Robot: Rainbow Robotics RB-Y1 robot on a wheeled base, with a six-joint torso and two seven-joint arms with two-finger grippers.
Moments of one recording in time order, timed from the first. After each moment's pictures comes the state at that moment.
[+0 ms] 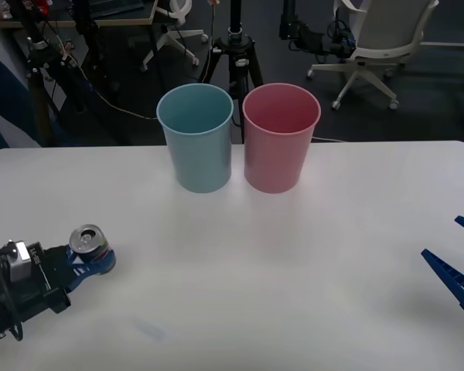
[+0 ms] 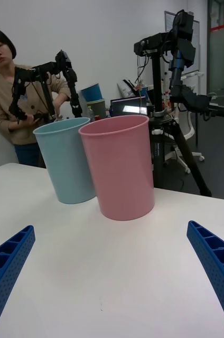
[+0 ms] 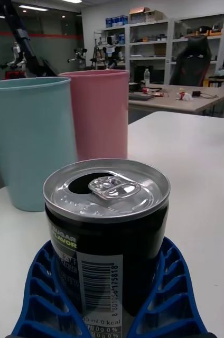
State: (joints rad) right arm 0.35 -0.40 -0.52 -1.66 0.96 -1.22 0.00; left arm 0.14 0.60 0.09 -1.38 -0.84 -1.13 -0.44
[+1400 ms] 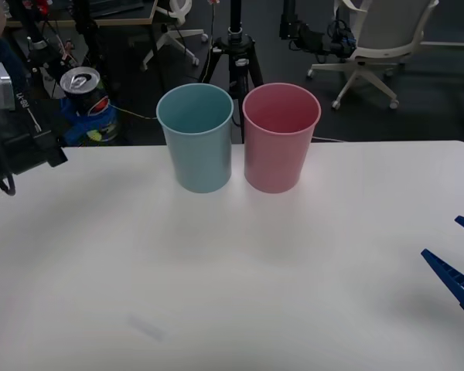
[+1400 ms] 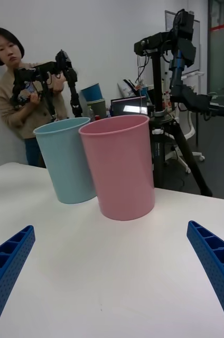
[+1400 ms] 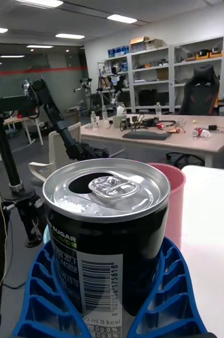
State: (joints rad) right arm 0.35 -0.40 -0.52 -1.66 0.96 -1.22 0.00; left arm -0.25 0.95 -0.09 -1.61 -0.67 -0.75 -0.04
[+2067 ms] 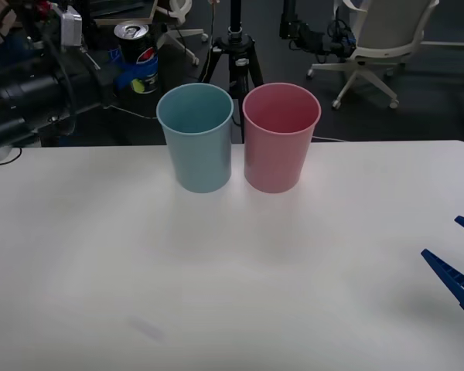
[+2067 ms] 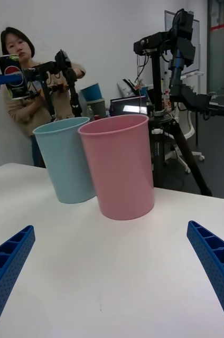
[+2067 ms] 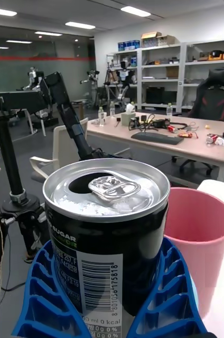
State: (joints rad) right arm 0.35 -0.40 -0.52 -1.66 0.96 -1.22 0.00; left arm -0.75 0.89 -0.45 -1.23 -0.61 -0.64 0.00
